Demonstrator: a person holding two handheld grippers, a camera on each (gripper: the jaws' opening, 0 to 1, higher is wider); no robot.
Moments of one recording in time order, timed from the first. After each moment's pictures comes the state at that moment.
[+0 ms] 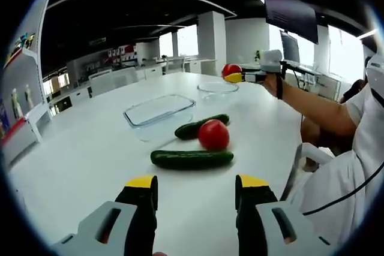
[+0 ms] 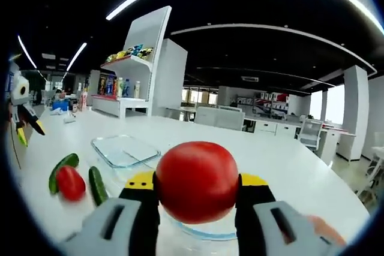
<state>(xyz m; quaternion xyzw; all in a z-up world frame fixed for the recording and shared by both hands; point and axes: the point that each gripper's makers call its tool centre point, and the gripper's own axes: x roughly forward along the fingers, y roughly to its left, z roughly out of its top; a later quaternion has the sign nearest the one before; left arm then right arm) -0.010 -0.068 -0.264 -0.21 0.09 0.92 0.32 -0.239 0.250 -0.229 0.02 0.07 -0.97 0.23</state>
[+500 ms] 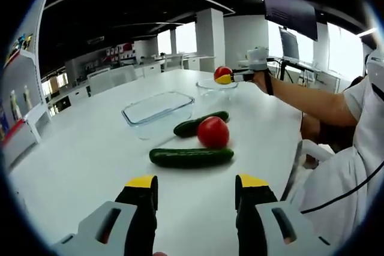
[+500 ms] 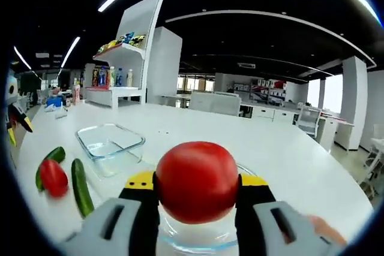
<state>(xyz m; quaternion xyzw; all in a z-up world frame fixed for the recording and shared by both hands) -0.013 -0.068 -0.268 -0.22 0.10 0.92 0.32 -0.276 0.258 -0.259 0.08 0.07 -0.97 0.22</state>
